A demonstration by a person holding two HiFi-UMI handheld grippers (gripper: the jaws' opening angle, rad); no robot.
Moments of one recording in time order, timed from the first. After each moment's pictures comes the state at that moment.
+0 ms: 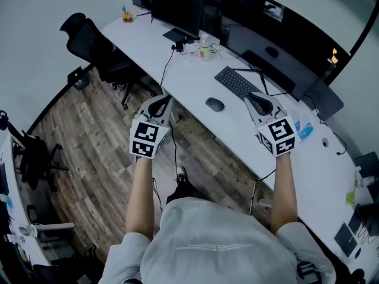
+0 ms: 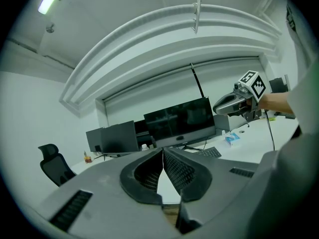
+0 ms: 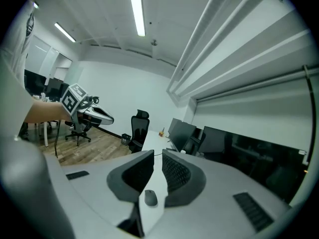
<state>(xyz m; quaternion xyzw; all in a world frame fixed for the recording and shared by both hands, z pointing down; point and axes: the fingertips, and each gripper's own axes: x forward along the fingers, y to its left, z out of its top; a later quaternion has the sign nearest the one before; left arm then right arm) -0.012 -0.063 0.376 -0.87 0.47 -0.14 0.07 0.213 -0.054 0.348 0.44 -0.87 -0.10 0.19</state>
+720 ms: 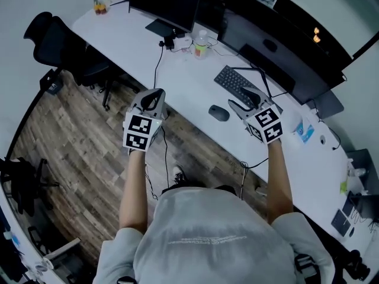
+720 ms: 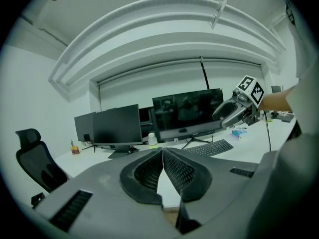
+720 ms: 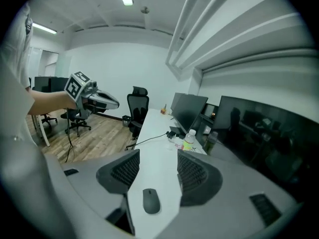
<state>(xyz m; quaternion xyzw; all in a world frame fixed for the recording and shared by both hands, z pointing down) -0.082 -0.233 0.425 -0.90 0.42 -0.15 0.02 0.141 -0.204 0.430 0.43 -0.85 -0.01 0.29</state>
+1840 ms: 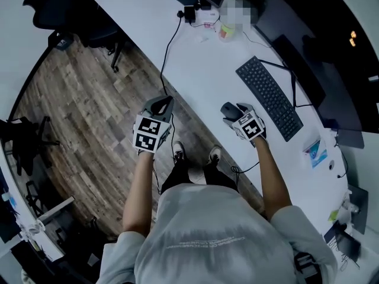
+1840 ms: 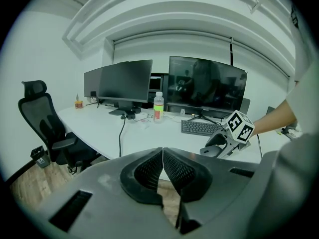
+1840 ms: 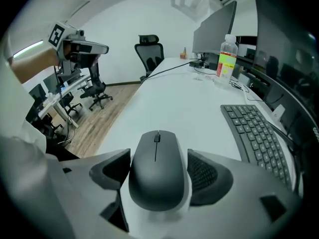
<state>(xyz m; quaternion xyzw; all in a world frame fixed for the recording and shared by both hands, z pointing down) -0.074 -0.250 0.583 -0.85 0.45 -0.22 -0.16 0.158 -0.233 0.733 0.27 -0.82 0.17 0.47</state>
